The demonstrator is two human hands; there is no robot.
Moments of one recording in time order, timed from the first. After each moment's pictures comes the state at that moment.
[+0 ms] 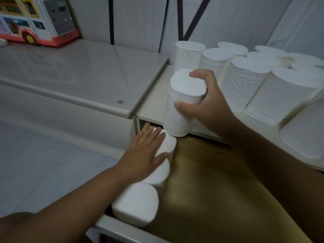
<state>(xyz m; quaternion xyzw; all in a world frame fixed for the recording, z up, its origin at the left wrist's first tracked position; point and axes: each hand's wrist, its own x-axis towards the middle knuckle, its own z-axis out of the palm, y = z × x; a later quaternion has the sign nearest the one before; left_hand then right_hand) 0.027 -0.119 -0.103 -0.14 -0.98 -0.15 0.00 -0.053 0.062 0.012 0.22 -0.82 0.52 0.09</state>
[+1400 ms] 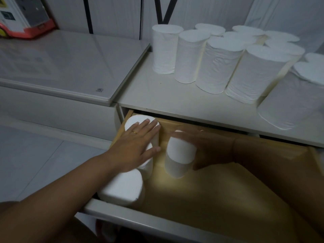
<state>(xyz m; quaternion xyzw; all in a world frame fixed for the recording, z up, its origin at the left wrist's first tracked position) 0.038 -0.101 -0.095 -0.23 -0.97 -0.11 -0.02 -0.014 0.153 -0.067 0.44 -0.87 0.13 -0.18</state>
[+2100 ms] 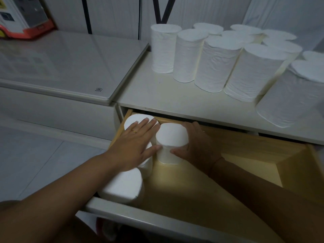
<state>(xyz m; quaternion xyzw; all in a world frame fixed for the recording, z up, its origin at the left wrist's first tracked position) 0.037 -0.099 -0.099 -0.22 -0.97 -0.10 -0.01 0.009 0.123 -0.116 0.19 -0.96 0.21 0.07</state>
